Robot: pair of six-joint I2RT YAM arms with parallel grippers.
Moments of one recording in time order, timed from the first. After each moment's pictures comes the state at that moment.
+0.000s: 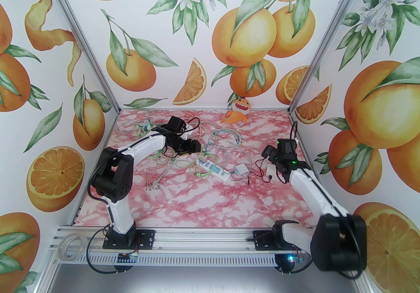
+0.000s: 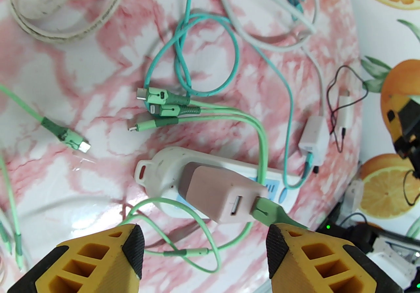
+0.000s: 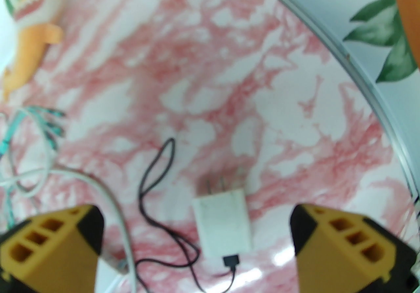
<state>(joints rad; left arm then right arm) -0.43 1.85 1.38 -0.61 0.50 -0.42 -0.03 1.15 0.75 -0.41 0.20 0.51</state>
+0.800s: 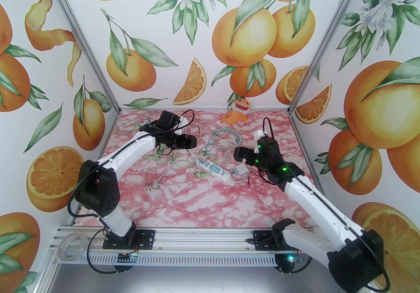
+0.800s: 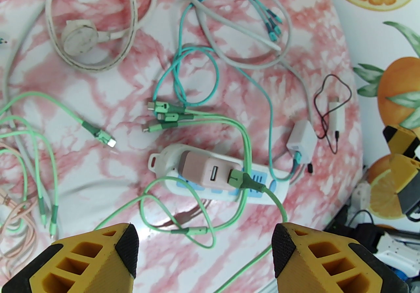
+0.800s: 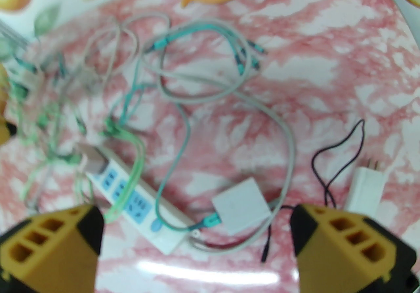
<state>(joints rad) -0.42 1.67 1.35 -0.68 0.42 -0.36 0.51 1.18 0.89 -0.46 0.07 0.45</state>
